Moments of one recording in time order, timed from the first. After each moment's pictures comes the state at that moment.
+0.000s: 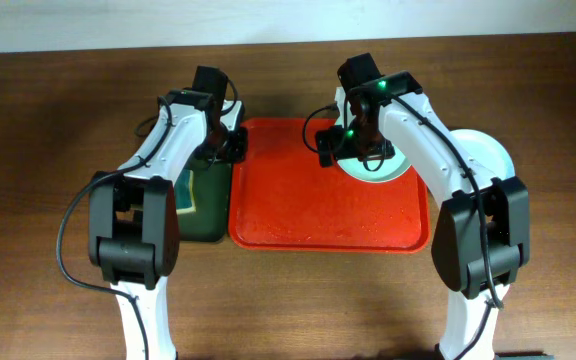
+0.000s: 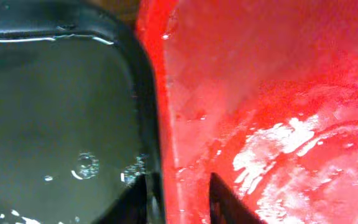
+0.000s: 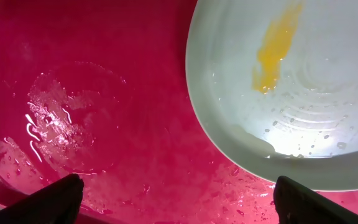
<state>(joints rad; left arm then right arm) -0.20 2.20 1.73 -0.91 0.21 -0.08 0.31 2.08 1.78 -1.12 -0.15 0.15</state>
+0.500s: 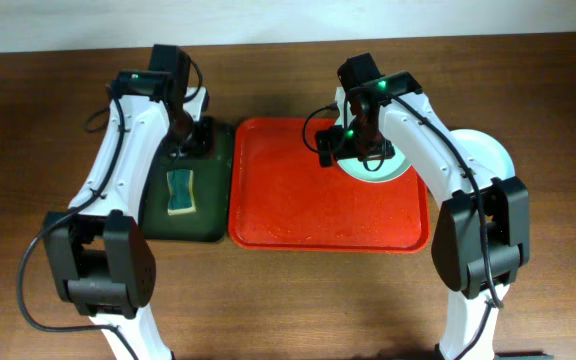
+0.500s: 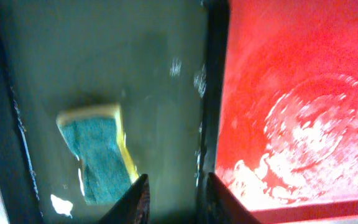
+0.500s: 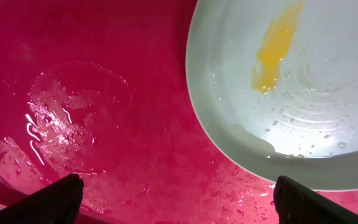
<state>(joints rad) -0.12 2.00 1.78 -1.20 0.11 -0.07 0.31 2.08 1.78 -1.12 -0.15 0.15</state>
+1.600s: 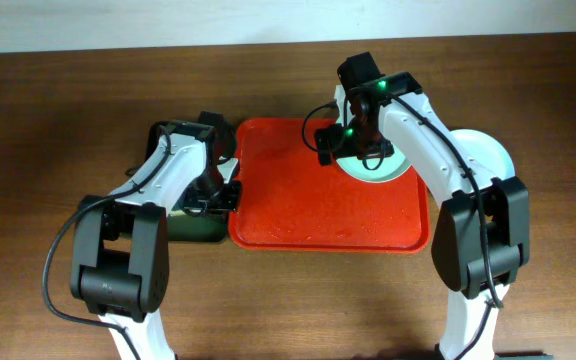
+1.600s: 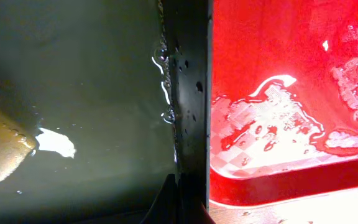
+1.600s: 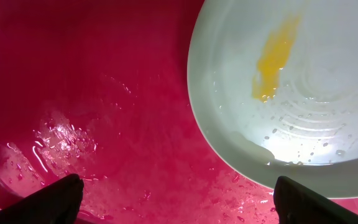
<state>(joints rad) -0.24 2.00 1.40 -1.12 0.14 -0.07 0.31 2.08 1.78 -1.10 -0.15 0.15</state>
